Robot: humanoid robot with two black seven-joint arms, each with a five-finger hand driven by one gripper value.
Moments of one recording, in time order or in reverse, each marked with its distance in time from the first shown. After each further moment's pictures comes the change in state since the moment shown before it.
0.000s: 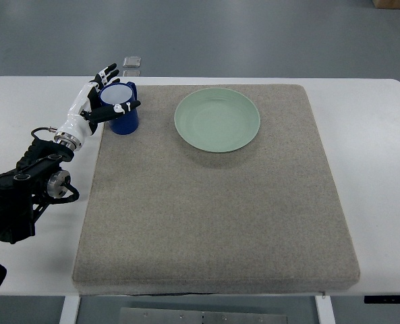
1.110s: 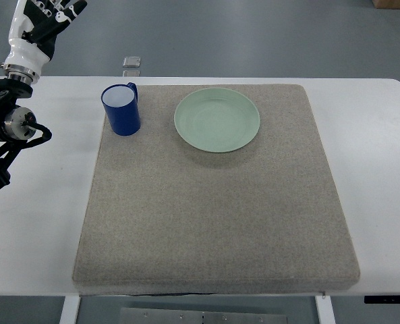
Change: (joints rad) left arm -0.143 0.162 -0.174 -0.167 -0.252 -0.020 0.007; right arm 0.000 0.000 0.001 0.000 0.000 0.000 0.000
